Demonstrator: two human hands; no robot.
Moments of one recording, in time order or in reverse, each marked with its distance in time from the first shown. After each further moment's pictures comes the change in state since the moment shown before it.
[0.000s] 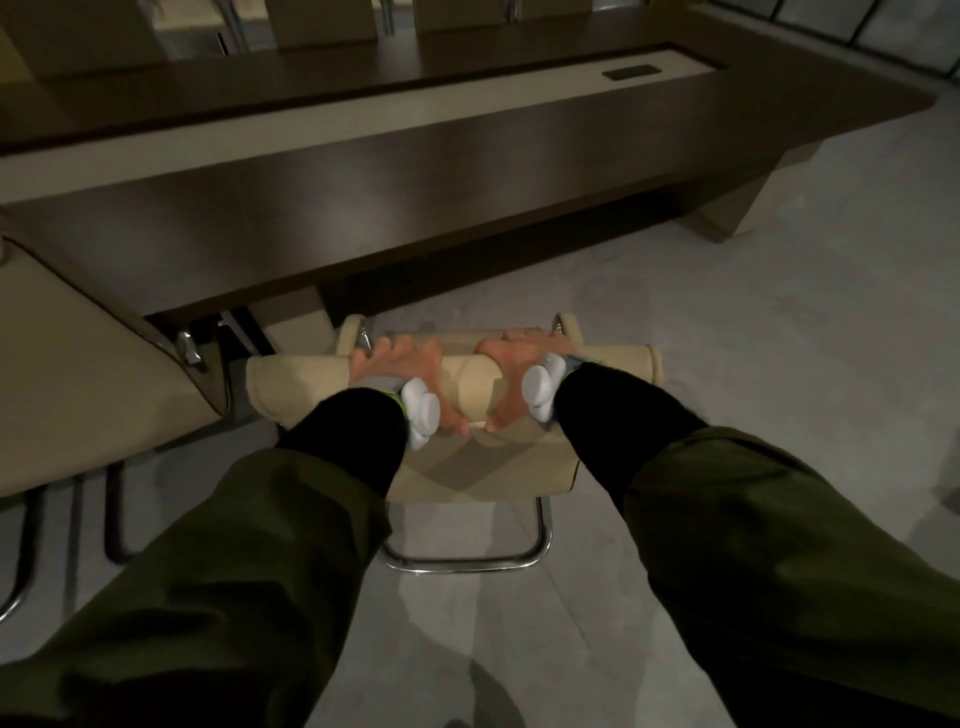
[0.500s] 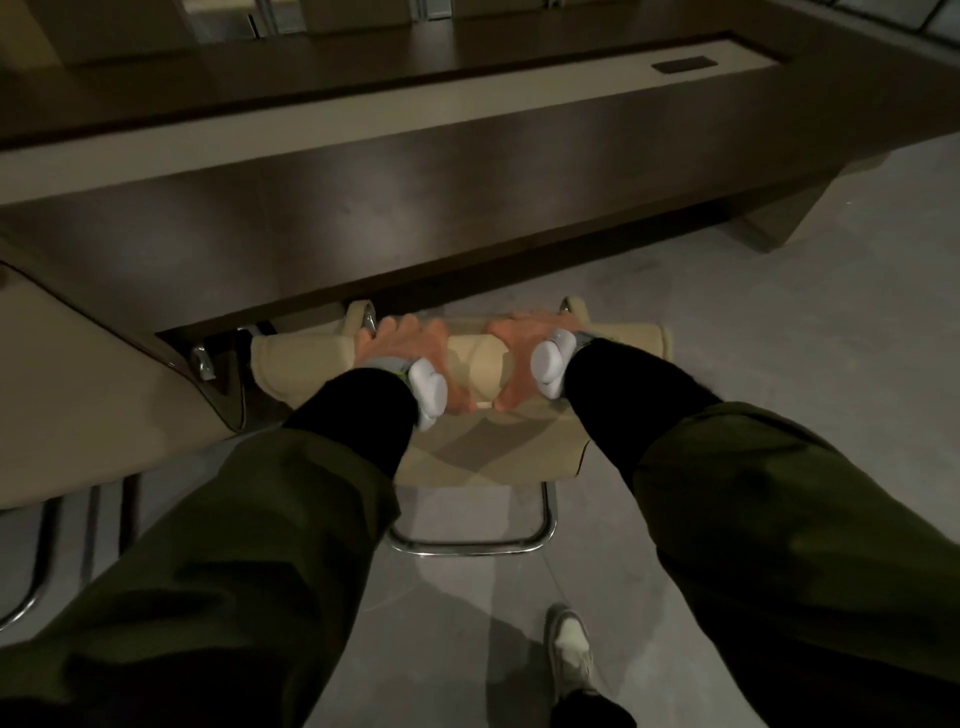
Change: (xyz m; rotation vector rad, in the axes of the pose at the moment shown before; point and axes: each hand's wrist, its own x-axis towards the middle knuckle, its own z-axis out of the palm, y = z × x) left_hand 0.116 -0.051 -0.028 0.027 0.025 -0.055; right_hand 0.133 0.009 -0.038 0.007 -0.014 -0.046
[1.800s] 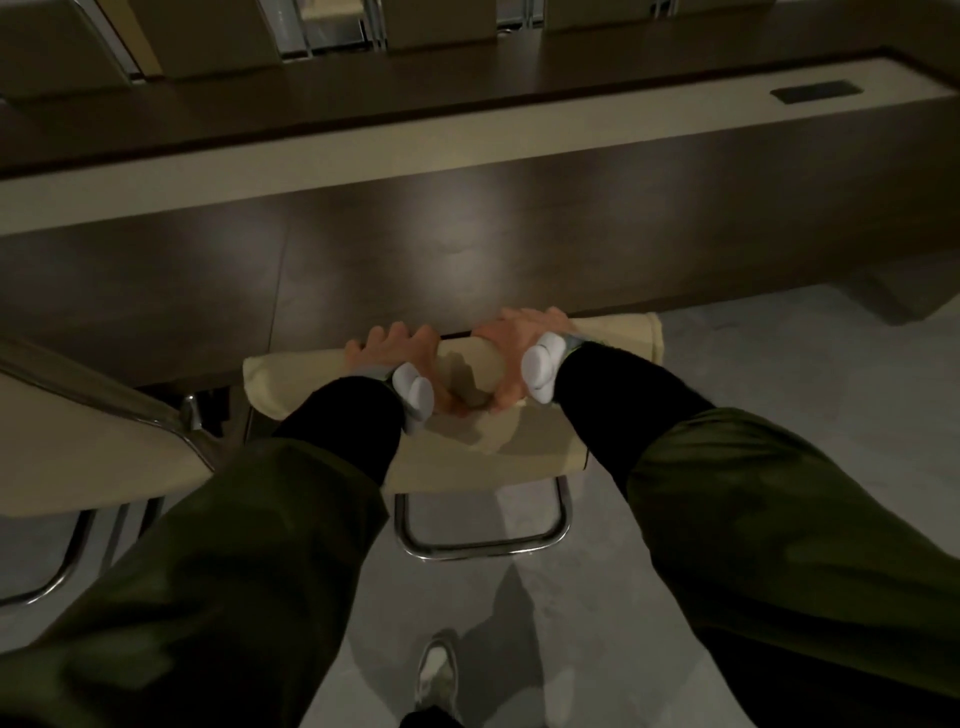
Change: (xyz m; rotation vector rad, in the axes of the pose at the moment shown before) left_hand 0.235 0.027 -0.045 -0.029 0.060 -0.248; right_hand 0.221 0.137 -0.084 -0.072 -0.027 -0.269
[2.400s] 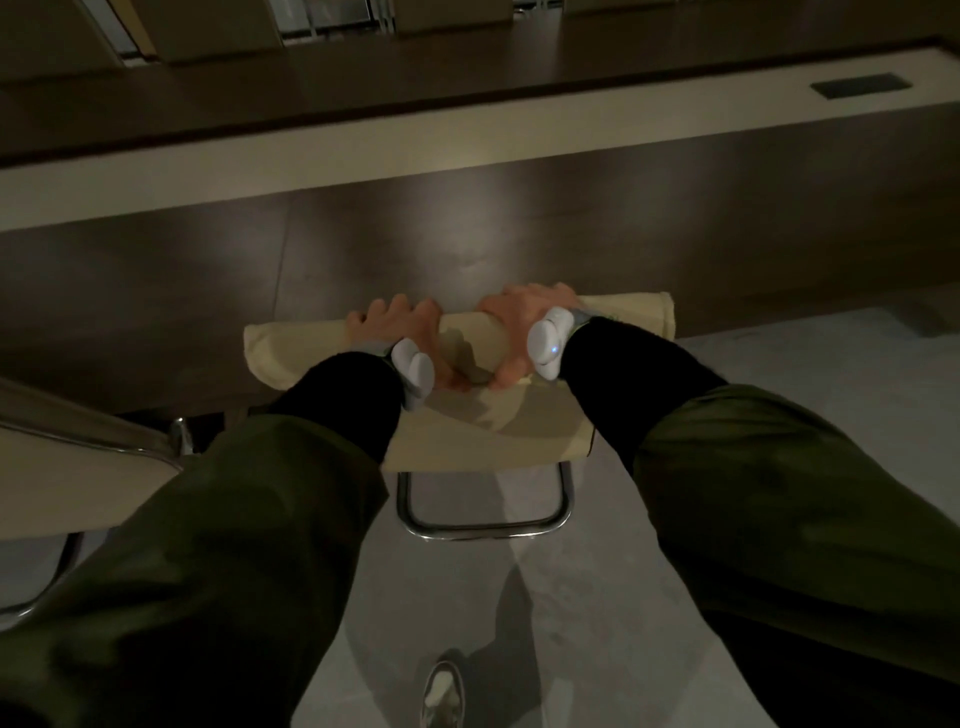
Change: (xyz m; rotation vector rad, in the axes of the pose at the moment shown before) left_hand 0.098 -0.028 -0.025 -0.077 0.059 0.035; right_hand 0.101 0.021 -0.029 -0.005 0.004 -0.006
